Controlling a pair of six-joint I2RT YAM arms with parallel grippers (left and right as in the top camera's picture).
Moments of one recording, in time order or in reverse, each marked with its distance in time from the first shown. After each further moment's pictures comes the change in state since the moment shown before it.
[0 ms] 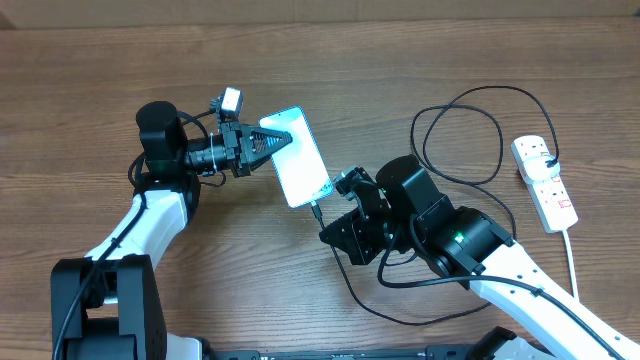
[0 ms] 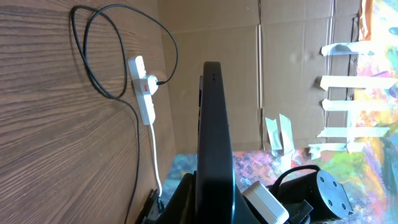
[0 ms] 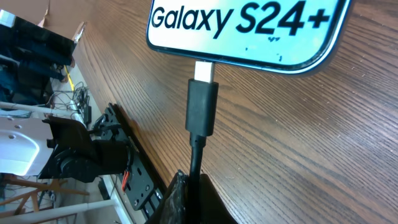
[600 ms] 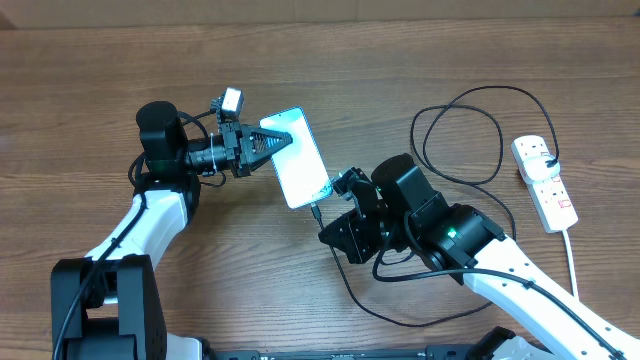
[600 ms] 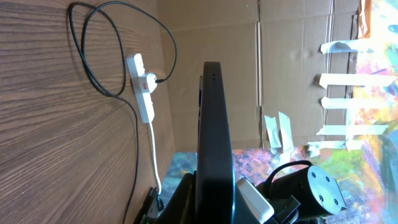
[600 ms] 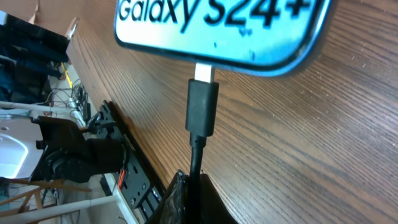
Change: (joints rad) left arm 0.000 0.000 0.000 0.000 0.008 0.002; right arm 0.000 0.035 0.000 0.002 0.000 0.004
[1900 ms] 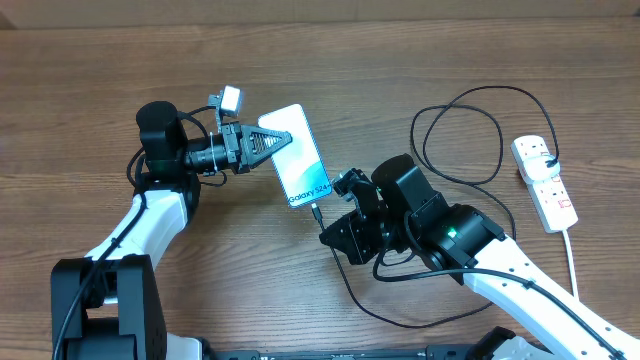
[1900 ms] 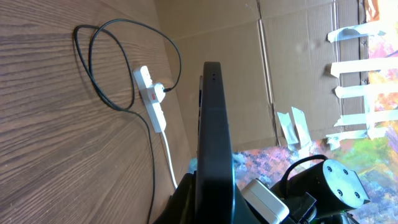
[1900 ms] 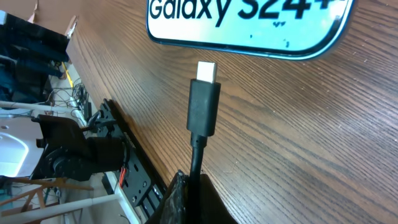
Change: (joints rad) left arm 0.000 0.000 0.000 -0.002 -0.023 0.128; right arm 0.000 0.000 0.000 -0.011 -0.004 0.003
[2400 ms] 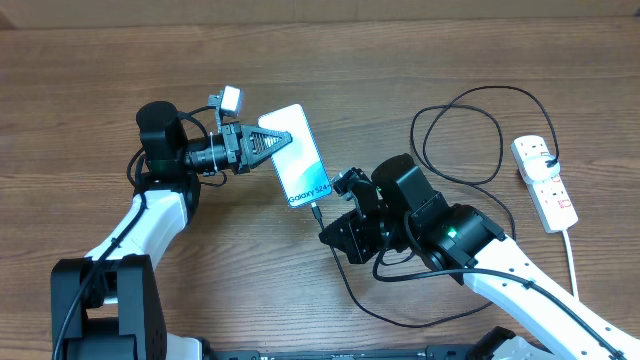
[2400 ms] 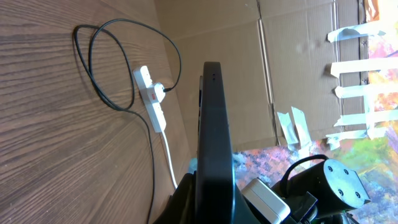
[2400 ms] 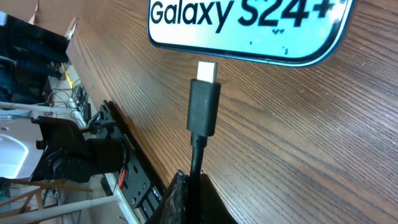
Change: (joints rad) left arm 0.000 0.000 0.000 0.000 0.000 0.000; right arm 0.000 0.000 0.000 0.003 0.004 0.000
